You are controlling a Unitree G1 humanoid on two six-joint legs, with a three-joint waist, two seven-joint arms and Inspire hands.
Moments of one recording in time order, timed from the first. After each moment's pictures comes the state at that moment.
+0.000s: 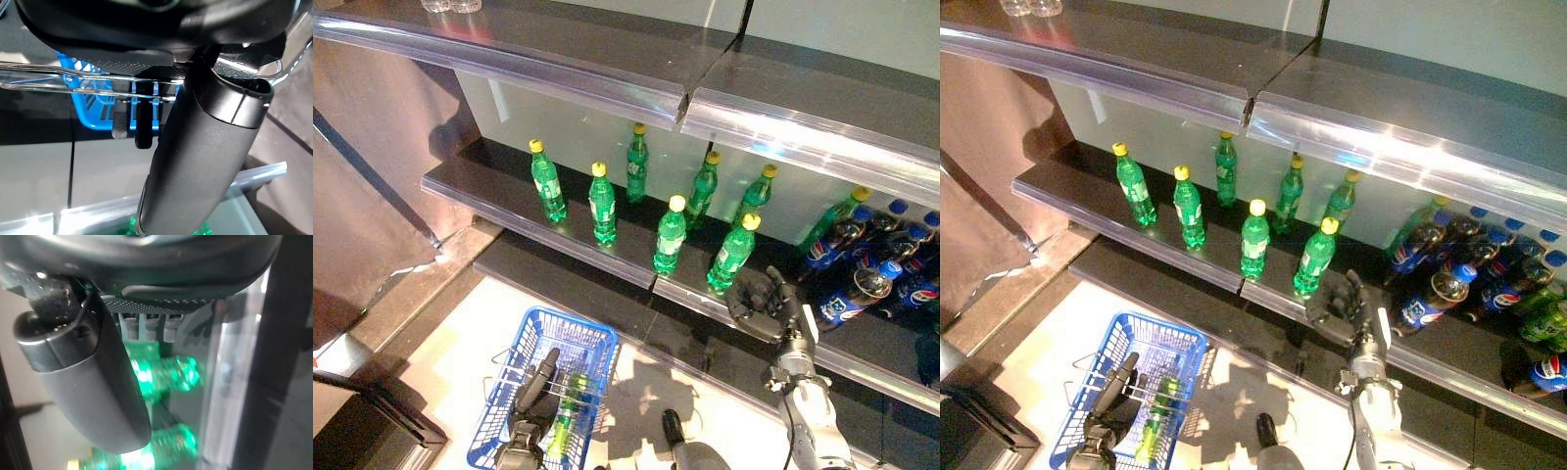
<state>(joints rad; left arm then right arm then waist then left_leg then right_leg) 0.09 0.13 0.10 0.80 -1.32 -0.07 -0.30 0.08 -0.27 -0.02 0.29 0.42 -0.30 -0.13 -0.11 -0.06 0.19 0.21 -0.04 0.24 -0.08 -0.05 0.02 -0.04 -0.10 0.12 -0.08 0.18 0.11</state>
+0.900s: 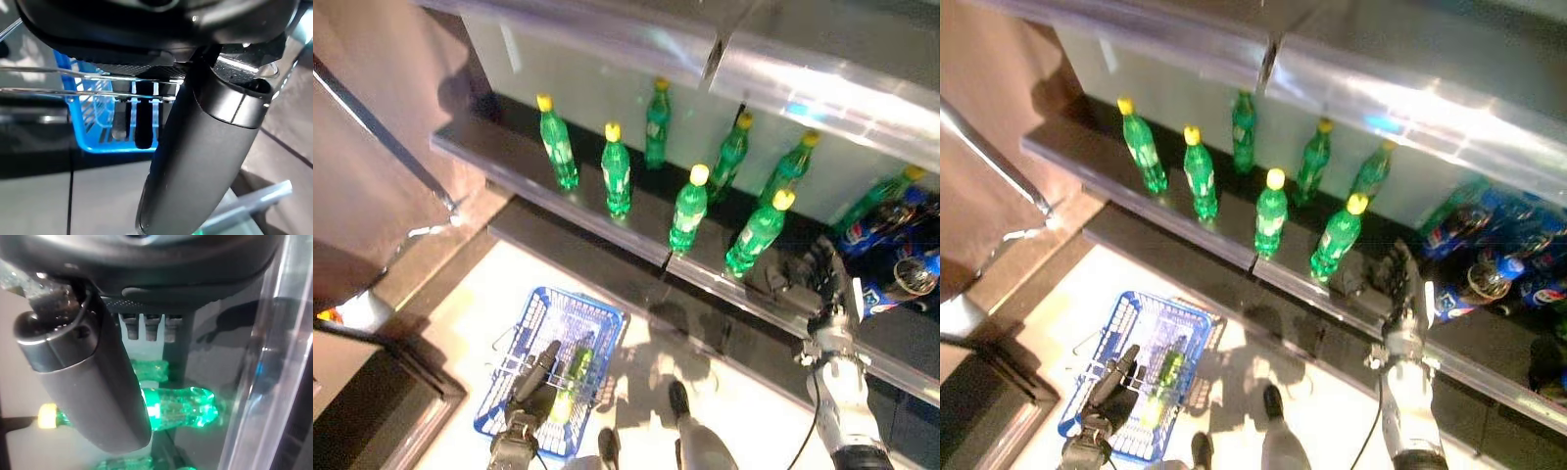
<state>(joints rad) 0.02 0.18 0.09 0.80 -1.28 -0.05 -0.30 -0.08 -0.38 -0.09 0.29 0.42 -0.31 -0.19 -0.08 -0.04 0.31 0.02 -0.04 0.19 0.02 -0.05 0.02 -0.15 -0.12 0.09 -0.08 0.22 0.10</state>
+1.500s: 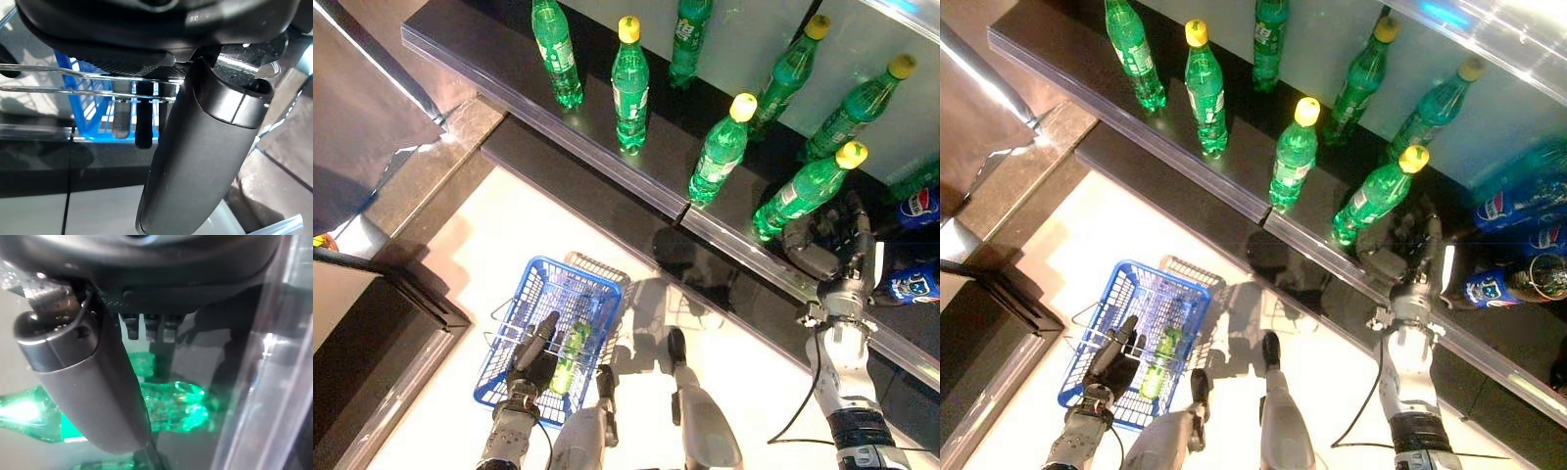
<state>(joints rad) -0.05 0.21 0.06 0.76 -1.33 -0.05 -0.30 -0.20 -0.40 -0.09 0.31 0.44 -0.36 -0.28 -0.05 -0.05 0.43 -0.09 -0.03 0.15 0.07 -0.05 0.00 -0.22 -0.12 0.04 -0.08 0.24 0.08</state>
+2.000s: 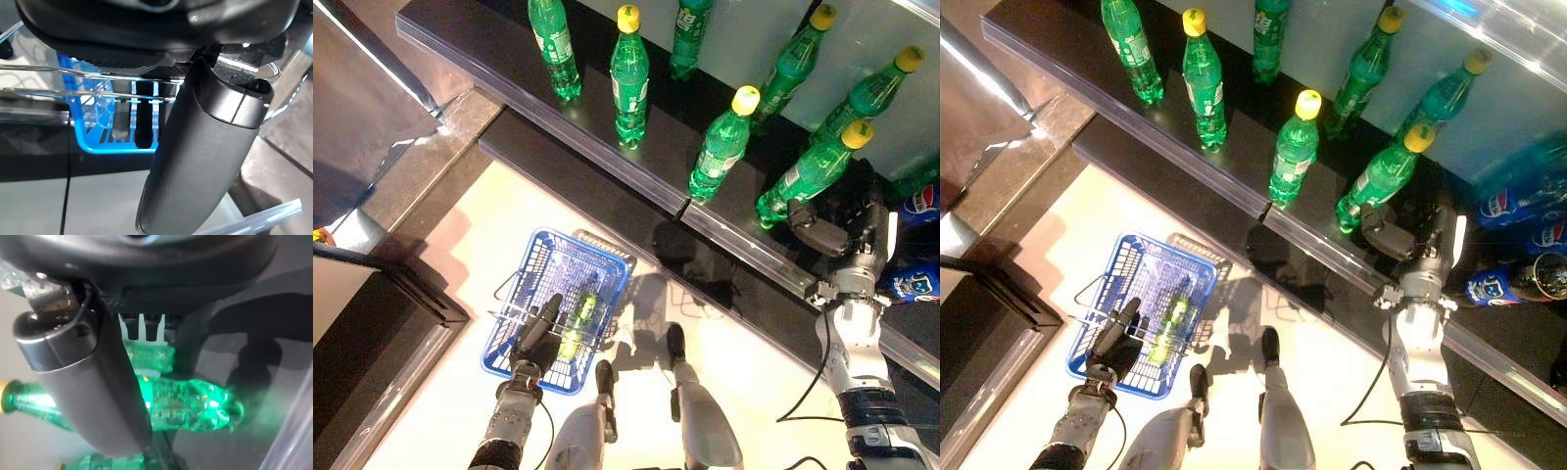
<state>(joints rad) -0.13 0.22 0.05 0.76 -1.36 -0.05 -0.30 -0.31 -0.48 -0.08 0.31 0.43 -0.31 -0.27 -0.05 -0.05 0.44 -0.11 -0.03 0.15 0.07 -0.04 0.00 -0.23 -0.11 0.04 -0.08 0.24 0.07</state>
